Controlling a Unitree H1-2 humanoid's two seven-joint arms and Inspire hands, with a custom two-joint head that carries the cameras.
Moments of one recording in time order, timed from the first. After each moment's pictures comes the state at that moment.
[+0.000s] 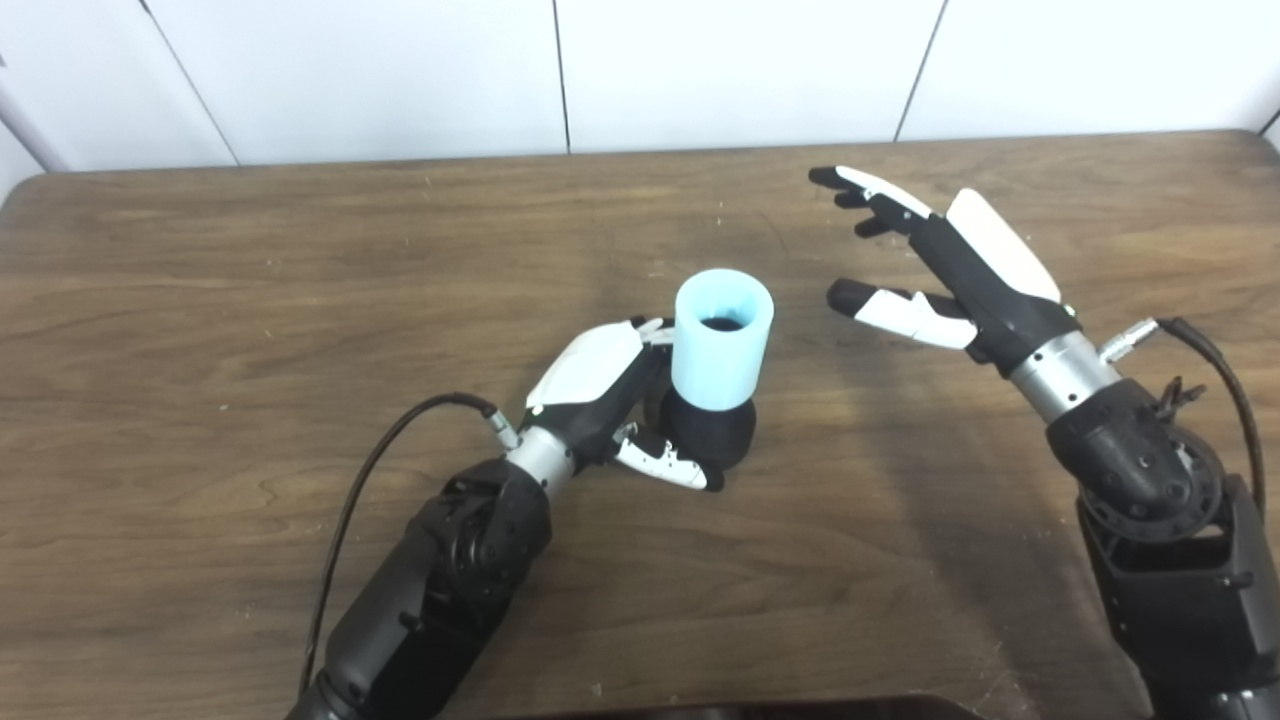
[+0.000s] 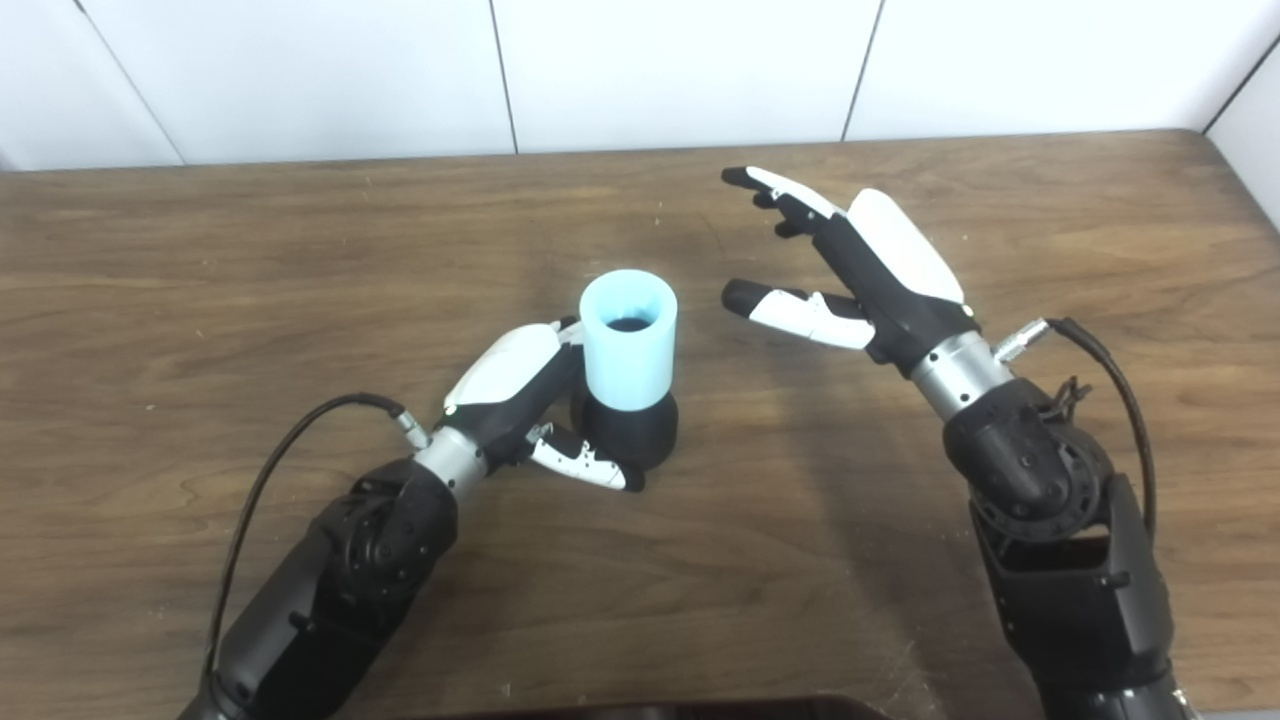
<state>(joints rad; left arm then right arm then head) -0.22 0.20 -0.54 -0.17 0.71 0.33 -0.28 -0.19 -0.34 0.05 -0.40 -0.45 0.14 0.36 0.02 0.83</state>
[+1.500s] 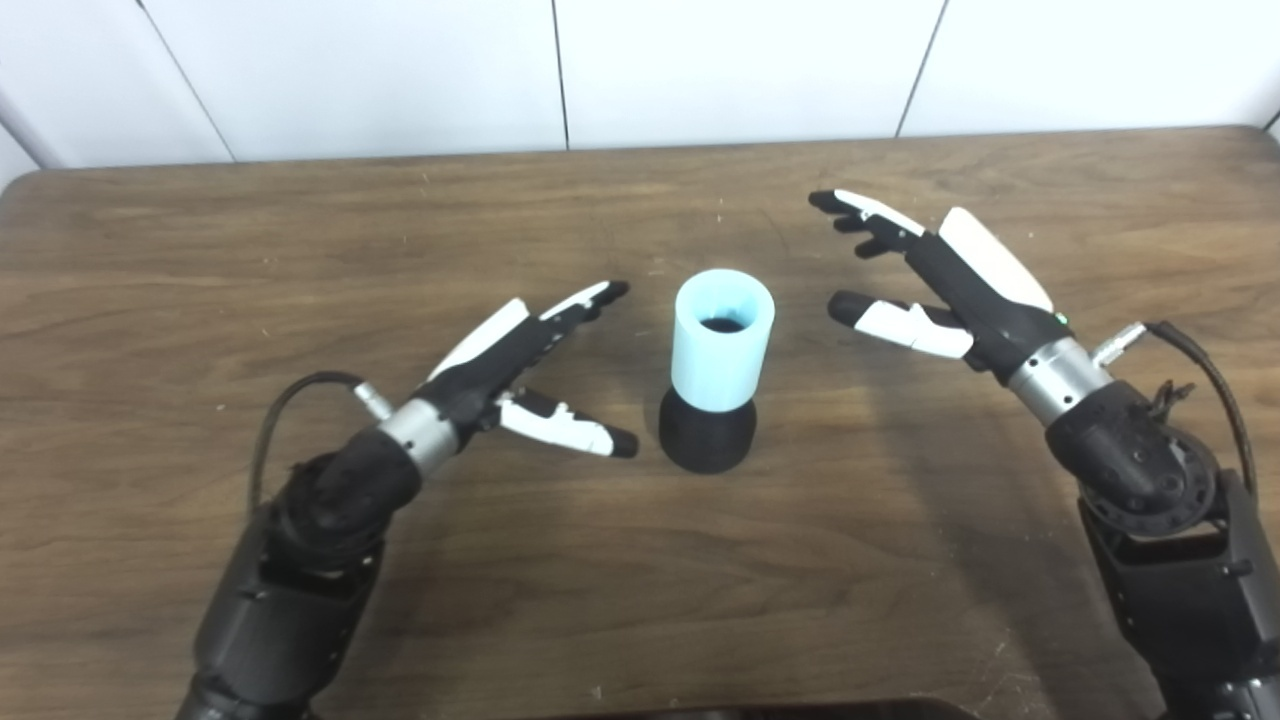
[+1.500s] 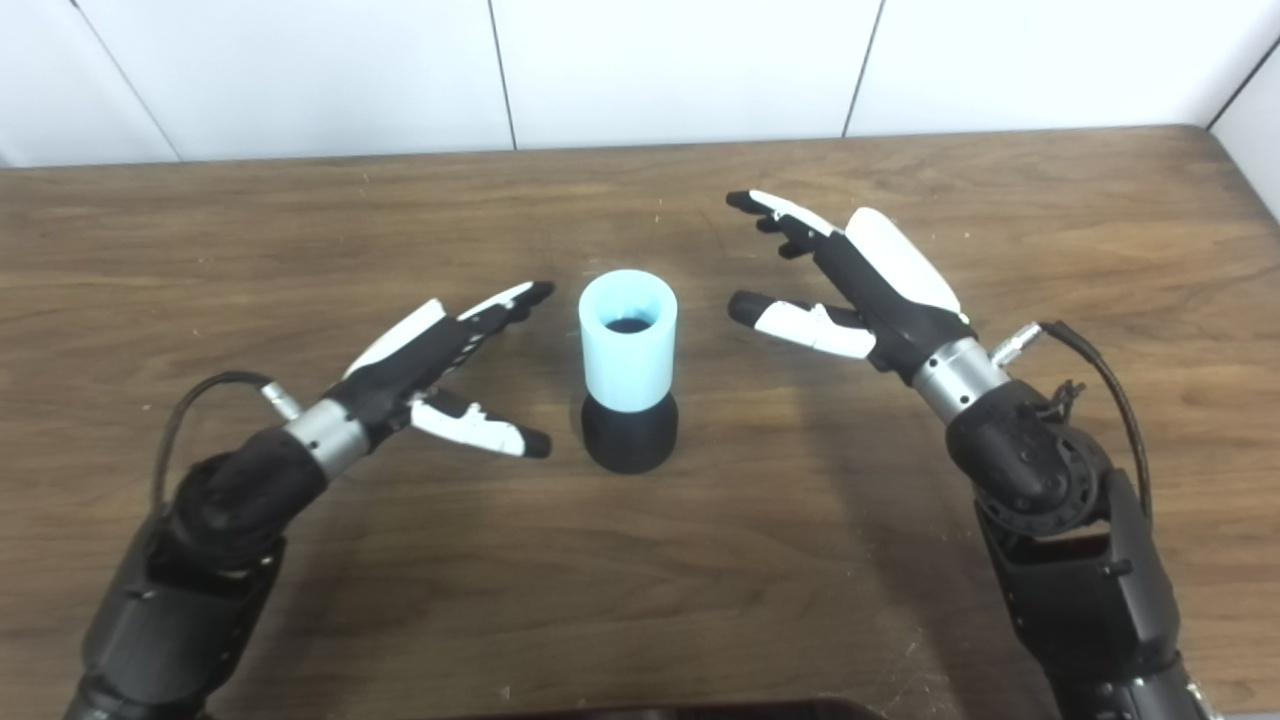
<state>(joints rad) -0.21 0.31 -0.21 -0.27 0.25 0.36 -0.50 -0.19 -0.38 0.07 -0.32 -0.42 0.13 0.36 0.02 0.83</state>
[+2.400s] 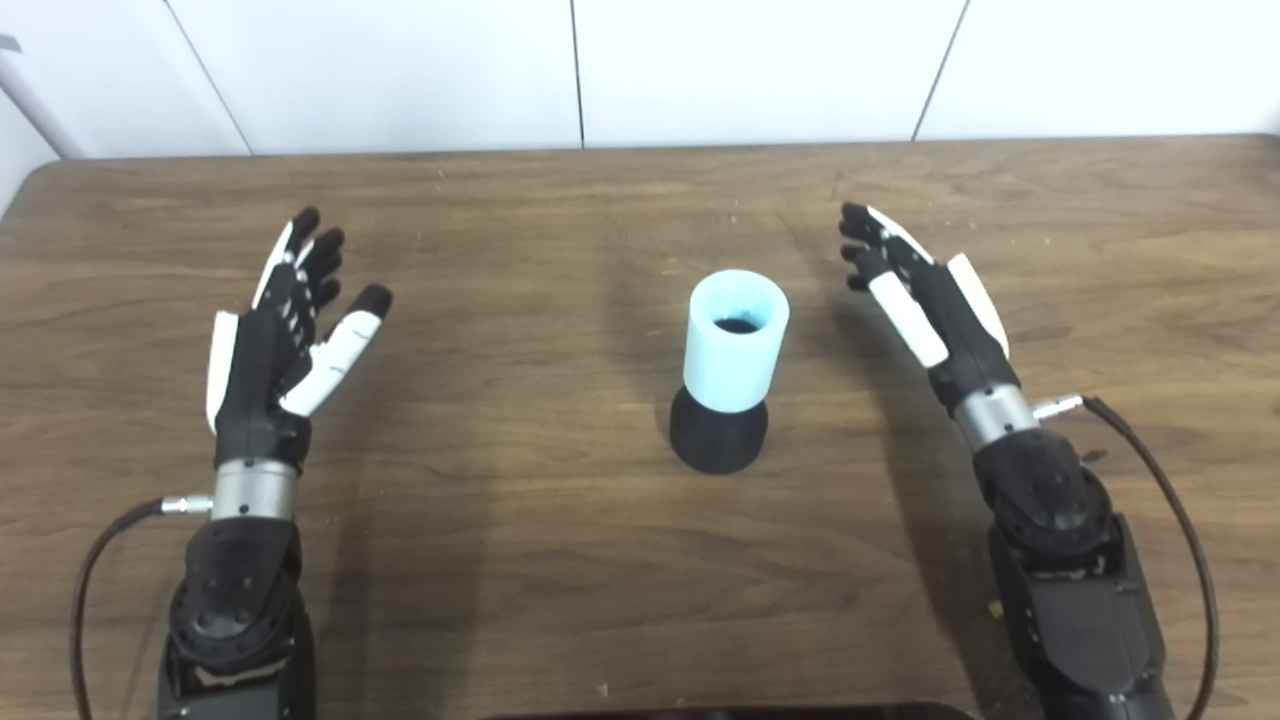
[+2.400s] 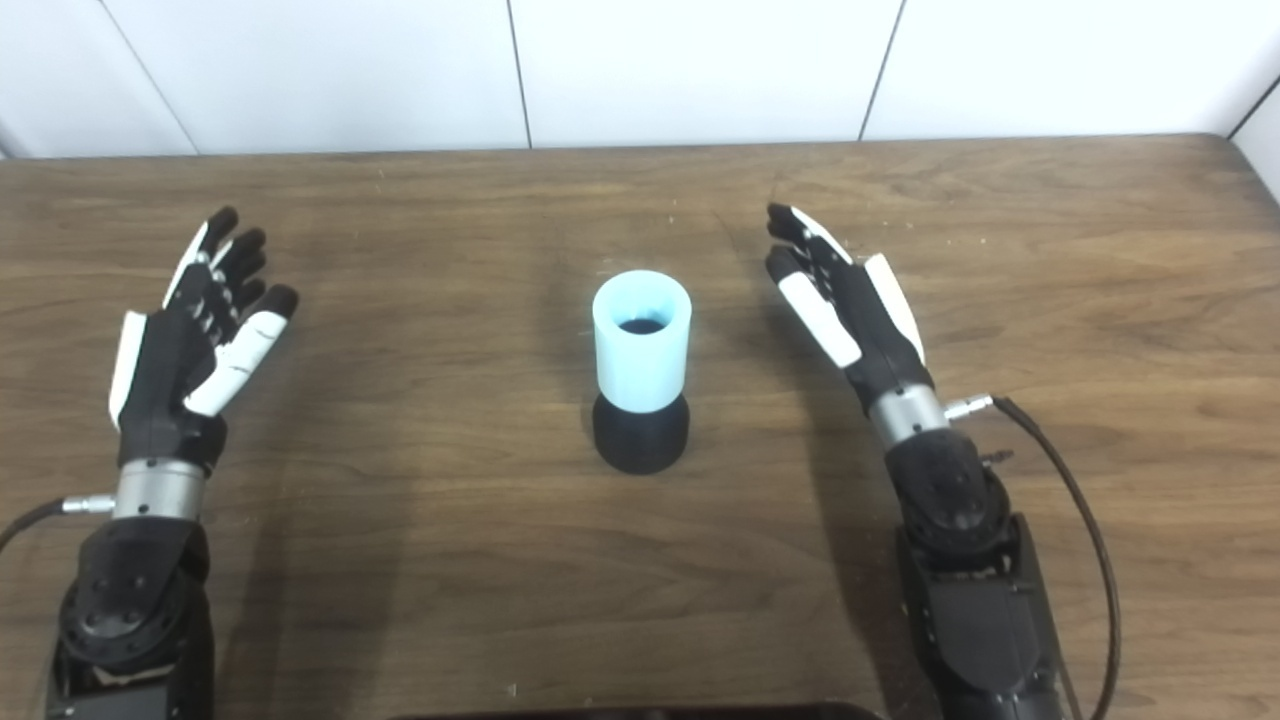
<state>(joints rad) -0.01 0.13 0.19 -0.28 0.08 0.11 -0.04 -0.13 -0.15 -0.03 -0.12 -0.22 0.18 0.13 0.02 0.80</state>
